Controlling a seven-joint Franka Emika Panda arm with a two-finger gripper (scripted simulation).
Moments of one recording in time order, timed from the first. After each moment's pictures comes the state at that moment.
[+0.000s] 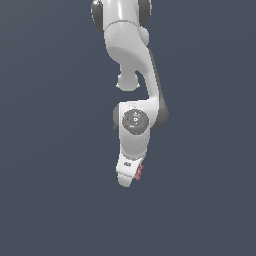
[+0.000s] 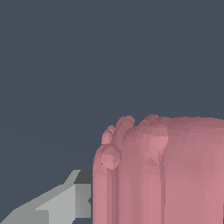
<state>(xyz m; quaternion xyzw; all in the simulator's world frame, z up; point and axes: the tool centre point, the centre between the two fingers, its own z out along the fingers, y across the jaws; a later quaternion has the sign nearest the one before) 0.085 0.019 0.078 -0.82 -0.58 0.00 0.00</state>
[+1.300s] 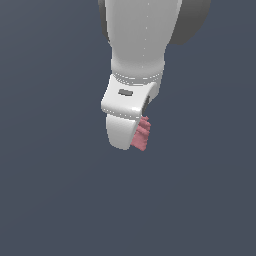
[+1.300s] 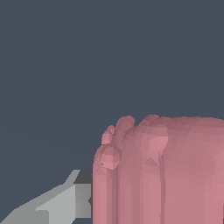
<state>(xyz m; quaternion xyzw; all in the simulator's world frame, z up) 0.083 0.016 0.340 -0.82 -0.58 0.00 0.00</state>
